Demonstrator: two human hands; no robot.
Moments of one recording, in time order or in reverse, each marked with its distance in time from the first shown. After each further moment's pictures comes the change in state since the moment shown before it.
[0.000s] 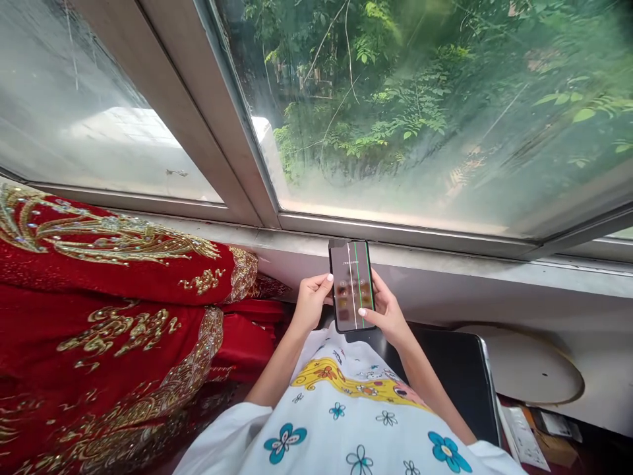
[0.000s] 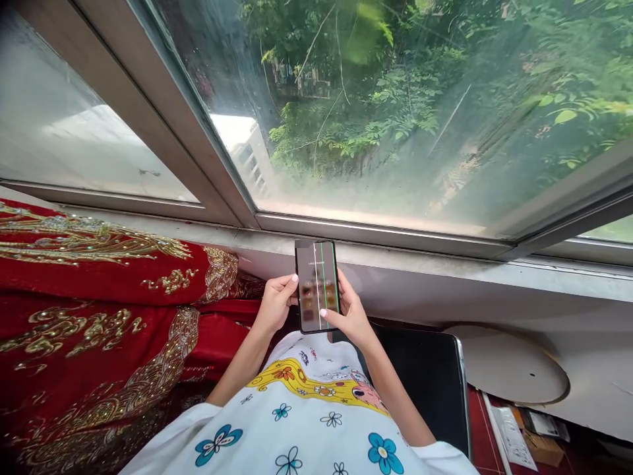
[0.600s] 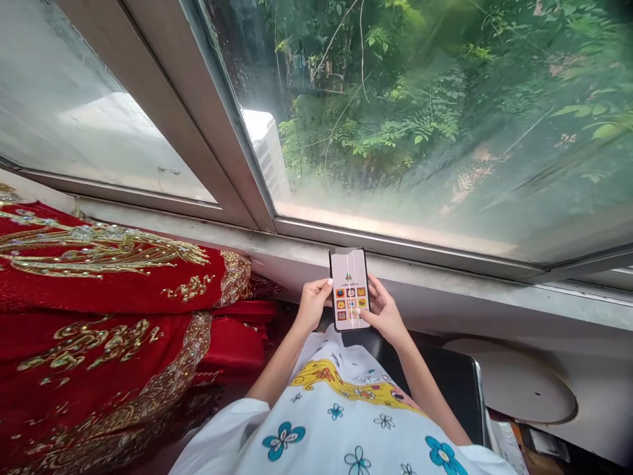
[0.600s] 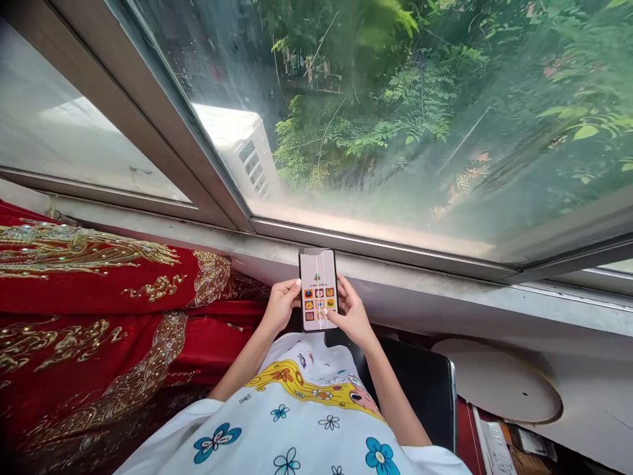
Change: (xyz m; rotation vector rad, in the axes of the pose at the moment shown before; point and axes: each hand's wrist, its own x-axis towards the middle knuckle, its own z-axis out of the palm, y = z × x) left_hand 0.036 -0.025 0.010 -0.035 0.037 -0.038; right_hand 0.029 0.026 -0.041 0.001 0.058 0.152
